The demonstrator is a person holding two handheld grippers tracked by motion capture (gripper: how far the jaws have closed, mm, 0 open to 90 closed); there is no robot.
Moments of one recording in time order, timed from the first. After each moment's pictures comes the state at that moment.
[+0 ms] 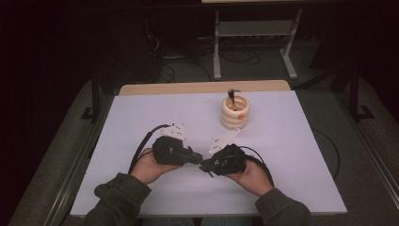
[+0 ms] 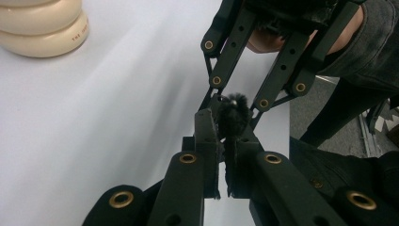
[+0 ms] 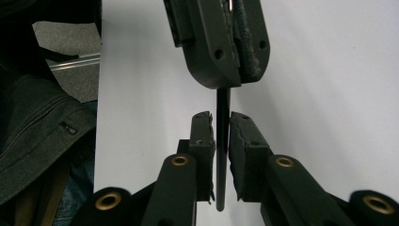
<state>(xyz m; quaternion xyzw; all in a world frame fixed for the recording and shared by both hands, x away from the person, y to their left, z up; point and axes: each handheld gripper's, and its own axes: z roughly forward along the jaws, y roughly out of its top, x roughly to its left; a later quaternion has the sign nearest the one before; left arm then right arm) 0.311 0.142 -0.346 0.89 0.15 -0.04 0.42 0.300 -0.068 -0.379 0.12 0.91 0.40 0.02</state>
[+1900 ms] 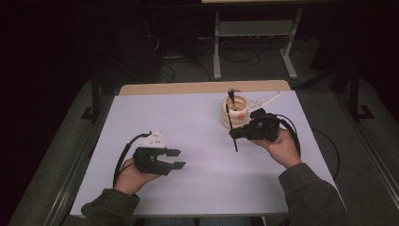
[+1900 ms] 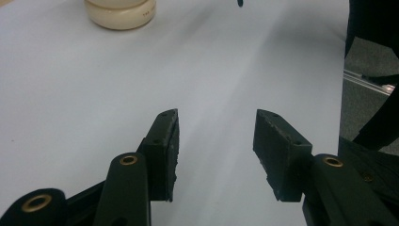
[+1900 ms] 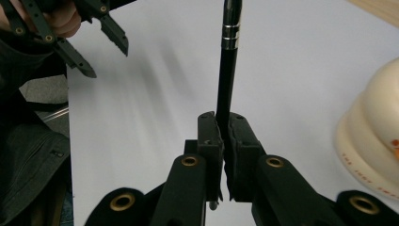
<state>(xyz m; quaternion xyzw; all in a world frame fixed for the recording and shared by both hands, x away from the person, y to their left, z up) 0.292 0.193 -0.366 0.88 0.21 0.05 0.43 0.362 -0.159 -0.333 0.24 0.87 0.43 -0.01</state>
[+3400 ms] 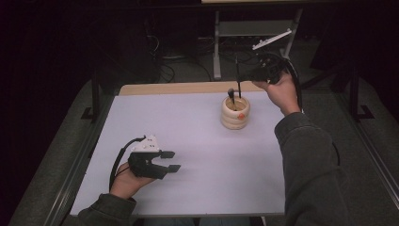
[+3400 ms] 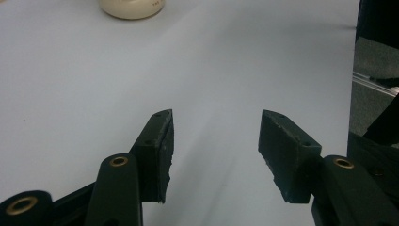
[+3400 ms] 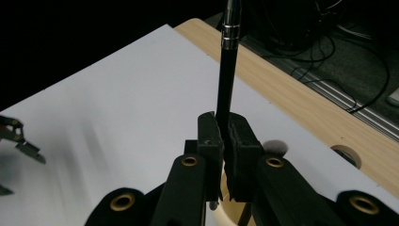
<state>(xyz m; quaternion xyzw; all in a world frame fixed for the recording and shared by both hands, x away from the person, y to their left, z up) 0.288 0.208 -0.377 0.87 0.22 0.06 0.44 0.473 -0.175 -0.242 0.33 0.83 0.44 0.06</state>
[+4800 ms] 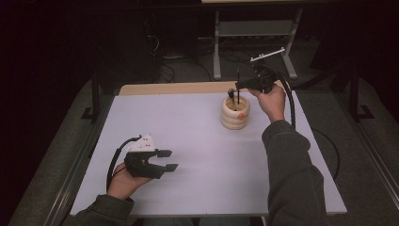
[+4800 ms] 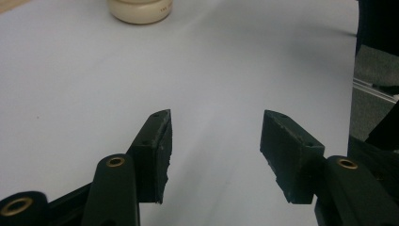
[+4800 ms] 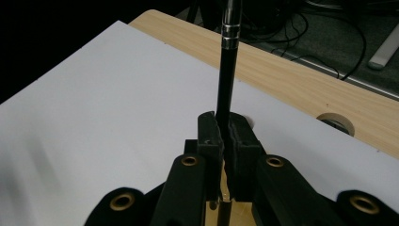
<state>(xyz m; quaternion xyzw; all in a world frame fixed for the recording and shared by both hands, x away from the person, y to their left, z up) 0.286 0.217 -0.373 0.86 0.23 0.07 0.44 0.501 -0.178 -0.307 0.42 0.80 0.43 0.06</state>
